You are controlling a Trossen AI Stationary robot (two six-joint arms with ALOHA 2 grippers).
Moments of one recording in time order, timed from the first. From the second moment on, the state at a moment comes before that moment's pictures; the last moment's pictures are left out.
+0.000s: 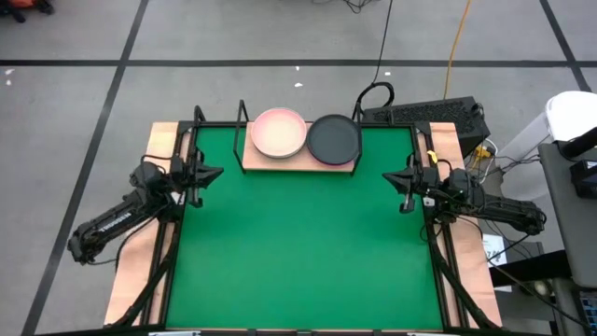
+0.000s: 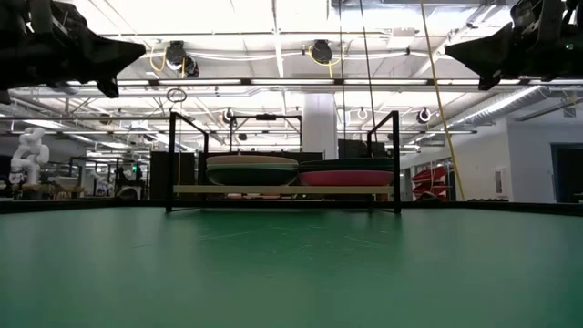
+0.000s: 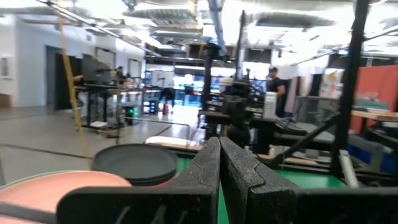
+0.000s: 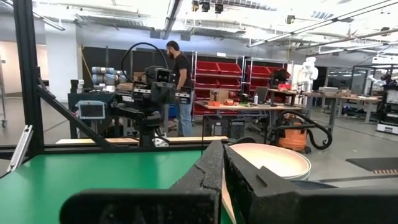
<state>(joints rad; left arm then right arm) 0.60 0.00 0.04 0.24 0.48 -0.19 -0.19 0.01 0.07 0.12 0.02 -0.04</state>
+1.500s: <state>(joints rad) 0.15 0.01 0.01 0.07 0.29 0.02 -0.12 0.01 0.02 0.16 0.08 -0.02</state>
